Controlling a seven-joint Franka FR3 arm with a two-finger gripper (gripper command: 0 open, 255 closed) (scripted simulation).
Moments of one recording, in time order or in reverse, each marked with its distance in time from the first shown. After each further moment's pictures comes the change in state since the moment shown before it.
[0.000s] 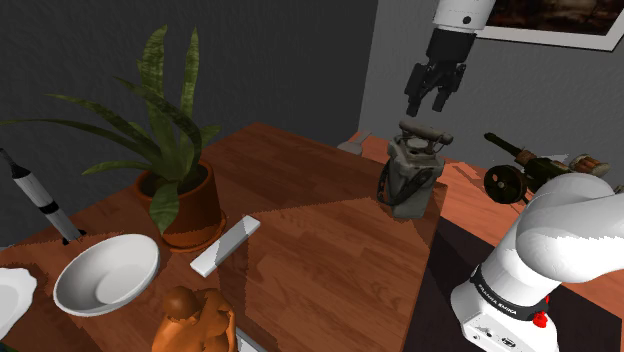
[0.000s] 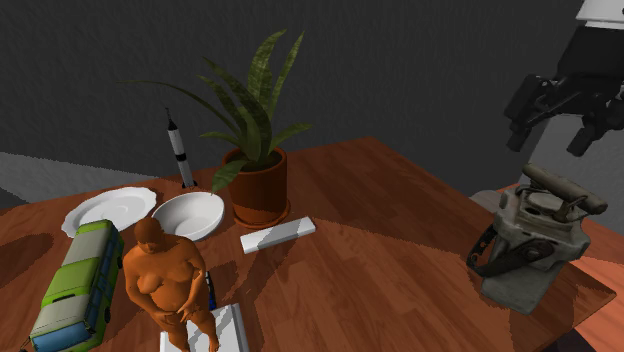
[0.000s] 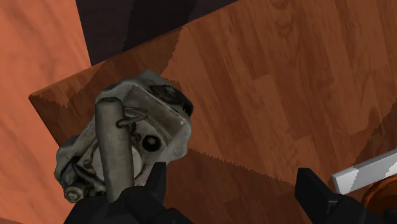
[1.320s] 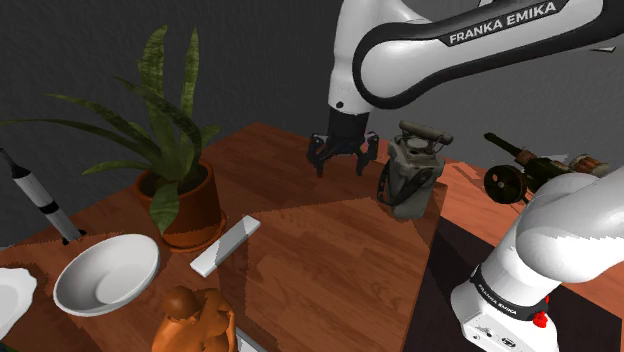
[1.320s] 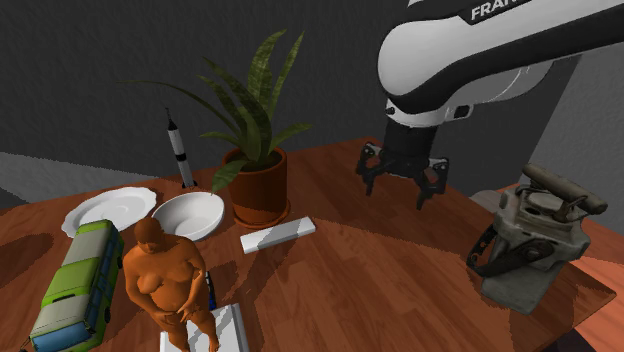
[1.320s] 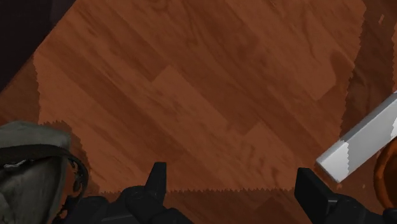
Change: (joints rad) arm 0.001 0.328 0.452 -0.073 0.201 0.427 0.681
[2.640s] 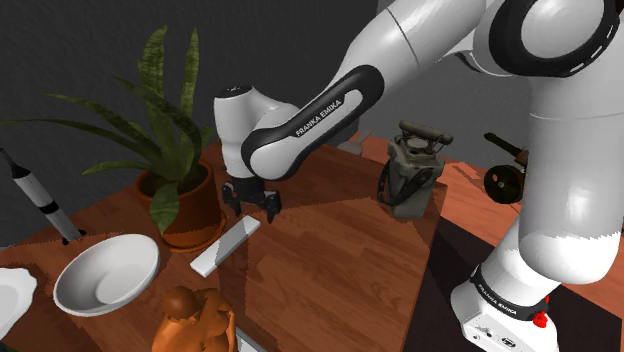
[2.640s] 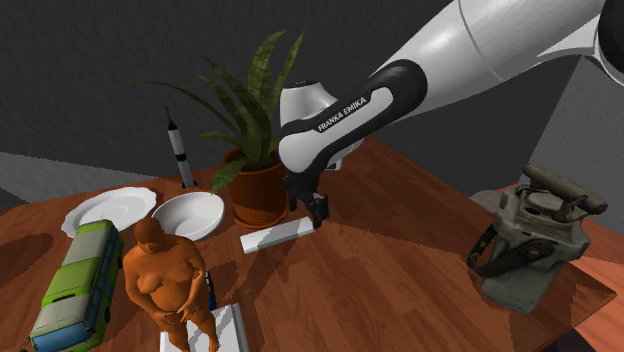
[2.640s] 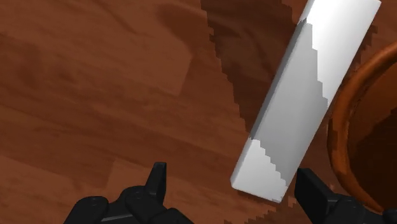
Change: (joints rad) arm 0.059 0.896 0.161 0.533 -0.495 0.236 0.933
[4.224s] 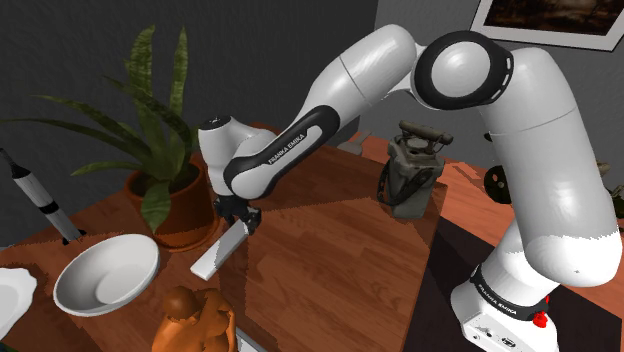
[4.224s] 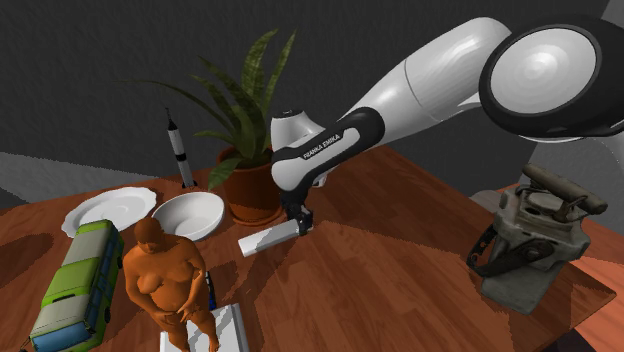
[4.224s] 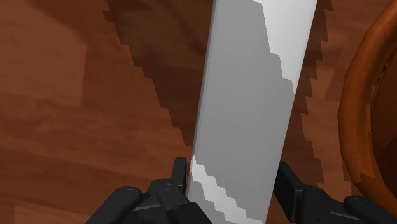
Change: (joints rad) arm 0.079 0.298 -0.066 0.261 -0.141 -0.012 0.174
